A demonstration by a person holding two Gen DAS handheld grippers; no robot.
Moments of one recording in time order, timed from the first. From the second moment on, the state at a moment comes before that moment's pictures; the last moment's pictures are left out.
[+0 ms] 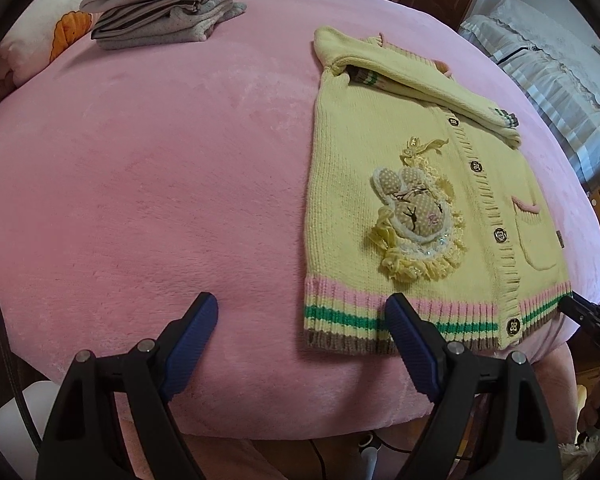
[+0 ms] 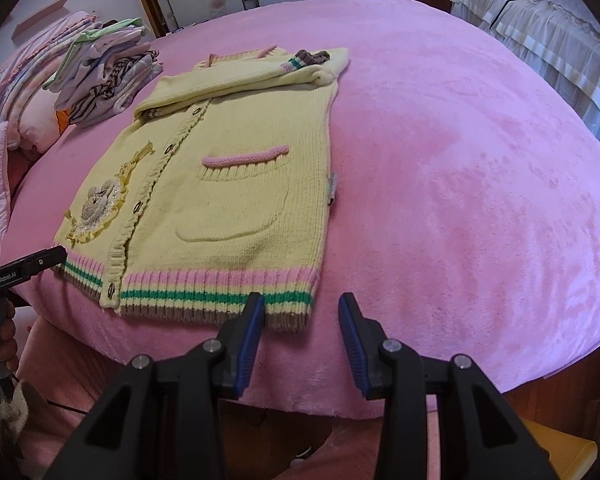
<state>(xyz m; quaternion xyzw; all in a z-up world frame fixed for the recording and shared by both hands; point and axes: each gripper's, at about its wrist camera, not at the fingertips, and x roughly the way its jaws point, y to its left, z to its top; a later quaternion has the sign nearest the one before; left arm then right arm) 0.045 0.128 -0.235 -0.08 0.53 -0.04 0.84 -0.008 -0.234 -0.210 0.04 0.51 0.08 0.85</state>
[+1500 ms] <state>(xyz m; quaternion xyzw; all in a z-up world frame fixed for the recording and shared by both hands) 0.053 0.139 -0.260 -0.20 0.55 -0.17 0.79 0.000 -0.239 -0.225 0.10 0.53 0.13 0.83</state>
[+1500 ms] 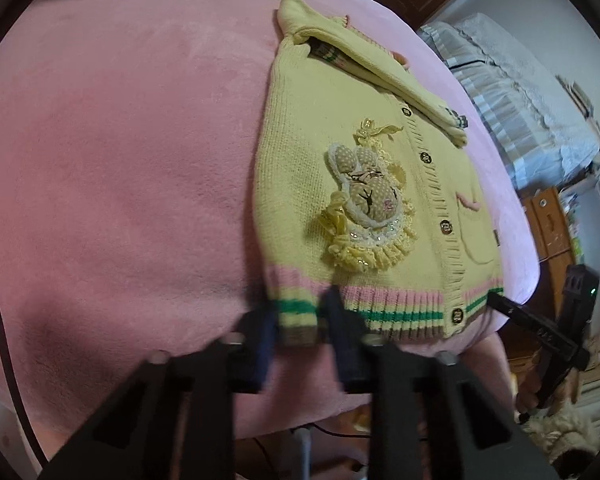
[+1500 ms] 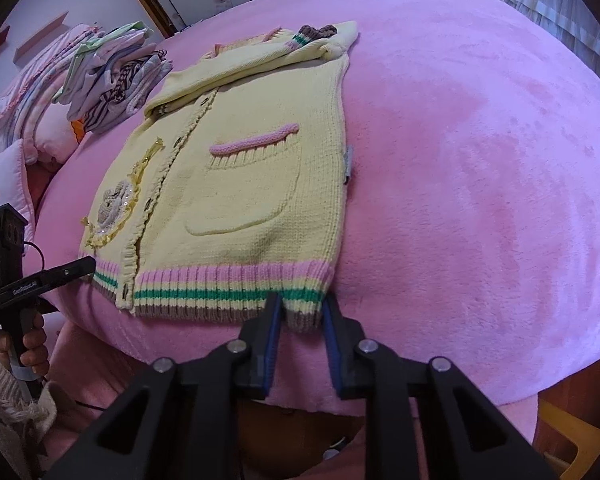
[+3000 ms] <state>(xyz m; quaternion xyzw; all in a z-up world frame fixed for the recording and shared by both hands) 0.298 0.125 -0.145 -0.25 0.48 -0.06 0.84 0.224 -0.252 -0.114 0.11 0.40 0.11 0.90</state>
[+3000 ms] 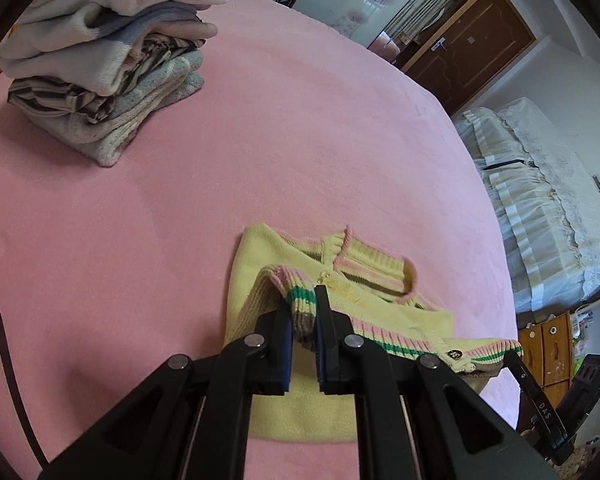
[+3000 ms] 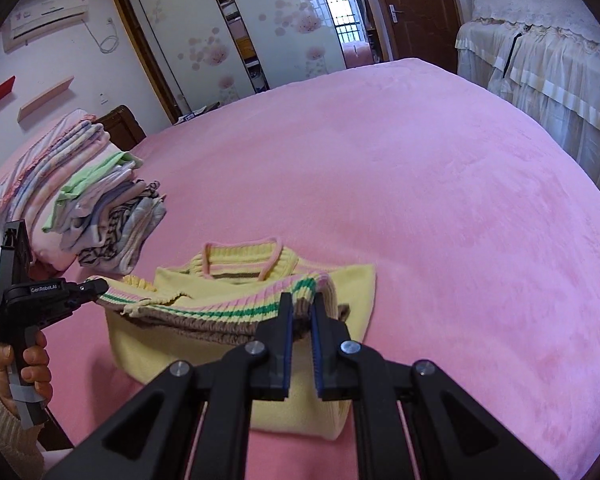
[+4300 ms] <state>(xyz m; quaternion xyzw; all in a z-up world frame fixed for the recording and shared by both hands) 0.389 0.116 -0.202 -0.25 0.53 -0.06 0.81 0.323 -0.249 -0.167 0.11 0.45 0.06 0.88</state>
